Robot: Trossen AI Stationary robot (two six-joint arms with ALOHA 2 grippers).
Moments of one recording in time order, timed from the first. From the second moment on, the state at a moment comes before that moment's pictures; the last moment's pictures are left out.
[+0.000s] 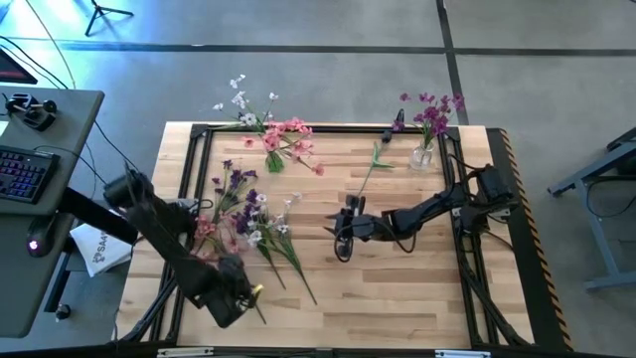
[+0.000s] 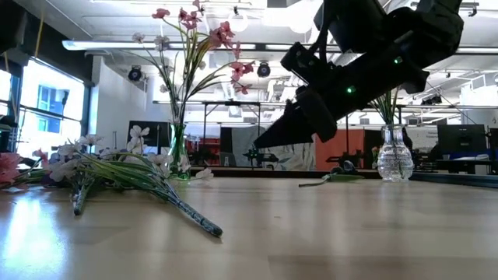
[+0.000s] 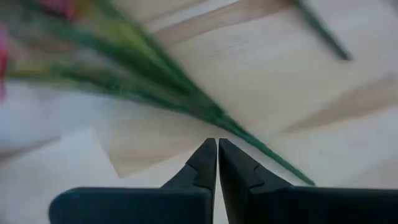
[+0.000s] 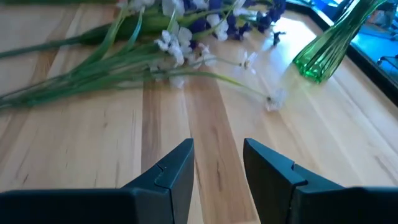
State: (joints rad) left arm -0.86 1.64 1.02 -0.85 -0.19 -2.10; right arm 0.18 1.81 0.75 0.55 0.41 -0.06
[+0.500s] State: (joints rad) left arm -0.80 1.72 1.02 -0.83 -0.23 -2.30; right arm 0.18 1.81 0.75 0.61 0.38 -0.06
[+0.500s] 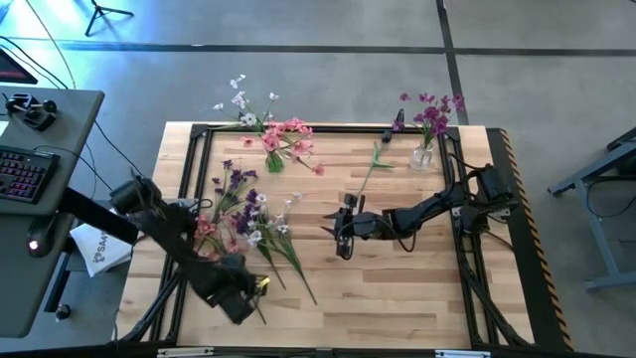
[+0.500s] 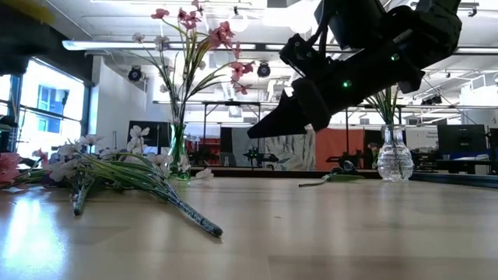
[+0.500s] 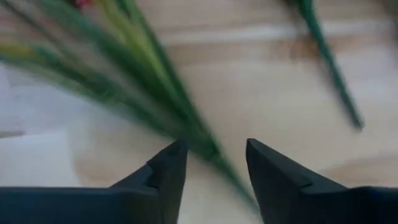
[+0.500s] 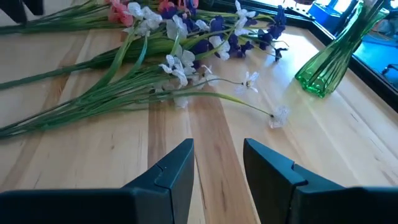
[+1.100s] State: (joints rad) left arm -0.75 1.72 0.97 -0.84 -0.06 -2.33; right arm 0.18 1.81 0.75 0.61 0.36 -0.05
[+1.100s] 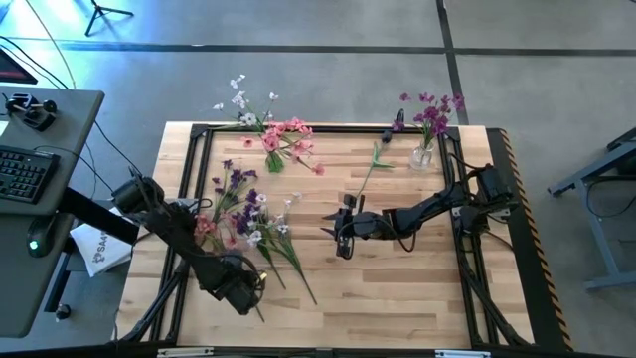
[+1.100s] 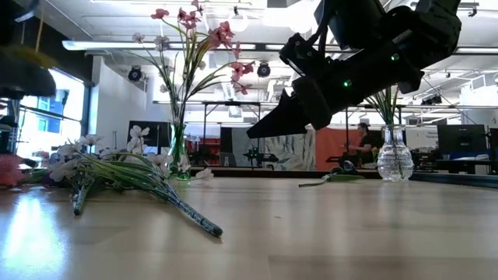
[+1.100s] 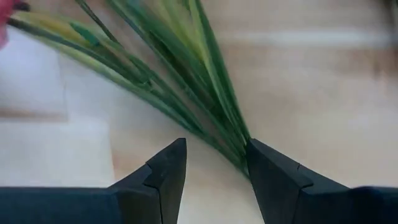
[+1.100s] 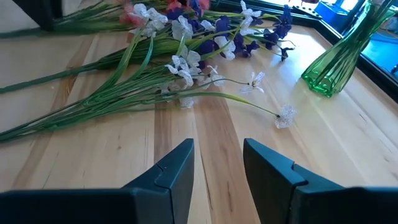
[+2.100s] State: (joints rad) left arm -0.89 1.53 1.04 -1.09 0.03 -2.27; right arm 0.18 1.81 0.75 0.56 0.31 -0.09
